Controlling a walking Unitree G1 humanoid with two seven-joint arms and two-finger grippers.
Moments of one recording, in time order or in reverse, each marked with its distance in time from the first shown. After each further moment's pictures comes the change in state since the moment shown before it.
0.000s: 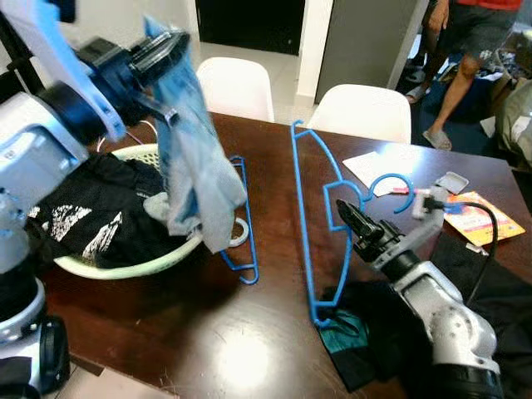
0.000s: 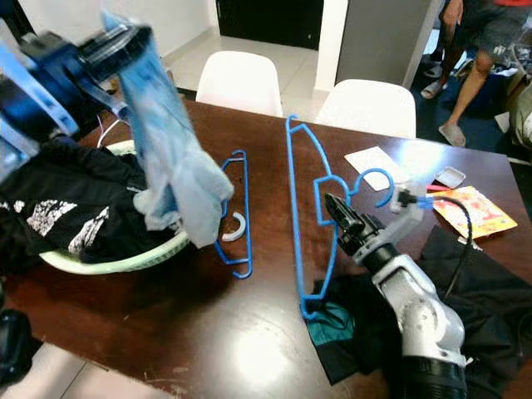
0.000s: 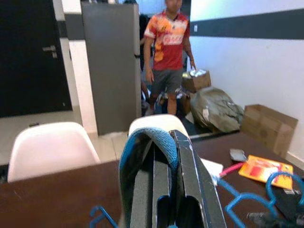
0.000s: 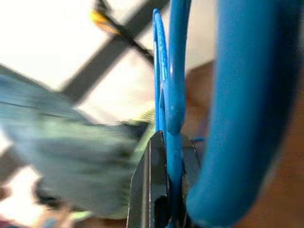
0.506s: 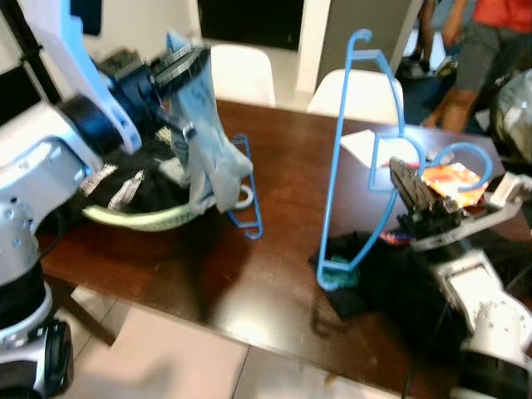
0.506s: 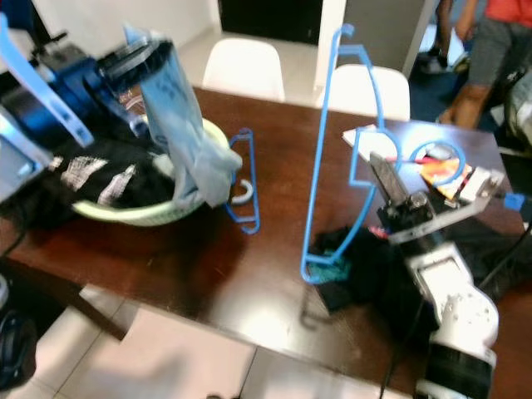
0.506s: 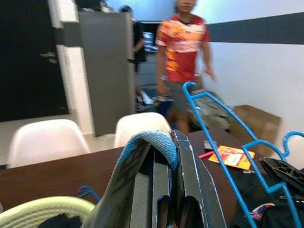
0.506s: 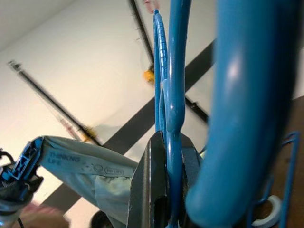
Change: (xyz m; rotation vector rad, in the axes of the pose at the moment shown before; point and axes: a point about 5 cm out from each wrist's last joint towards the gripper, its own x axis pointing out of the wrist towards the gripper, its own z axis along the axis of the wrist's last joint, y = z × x) left arm 0.004 -0.006 0.014 -0.001 -0.054 -0.029; right arm 0.003 0.020 0.069 -0.036 -0.243 0.104
